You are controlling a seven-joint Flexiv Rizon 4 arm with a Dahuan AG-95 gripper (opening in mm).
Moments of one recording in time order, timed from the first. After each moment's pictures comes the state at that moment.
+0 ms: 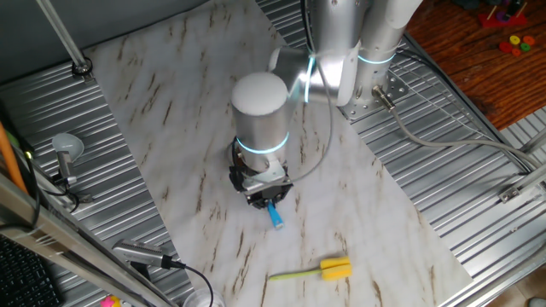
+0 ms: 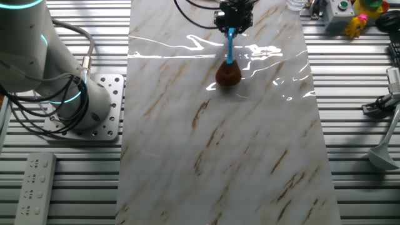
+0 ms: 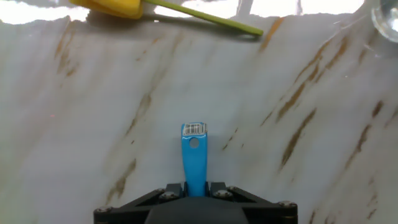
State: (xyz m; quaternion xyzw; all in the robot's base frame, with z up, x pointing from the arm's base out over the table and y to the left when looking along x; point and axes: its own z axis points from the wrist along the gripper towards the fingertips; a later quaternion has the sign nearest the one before) arm 0.463 0.244 0.051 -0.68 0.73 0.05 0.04
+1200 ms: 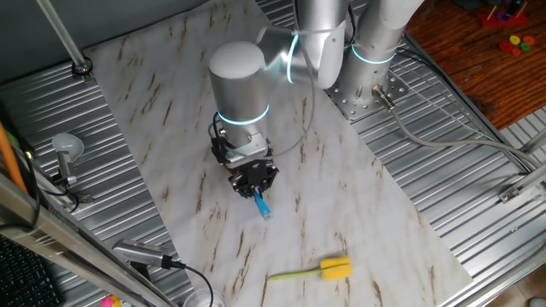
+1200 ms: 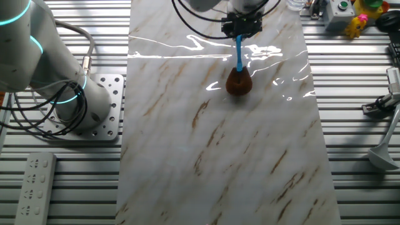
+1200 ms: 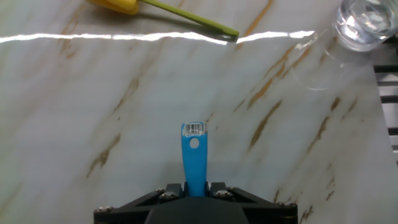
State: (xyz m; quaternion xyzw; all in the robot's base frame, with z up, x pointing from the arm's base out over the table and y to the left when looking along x) arm 0.482 0.216 0.057 -0.70 0.71 0.08 0.10
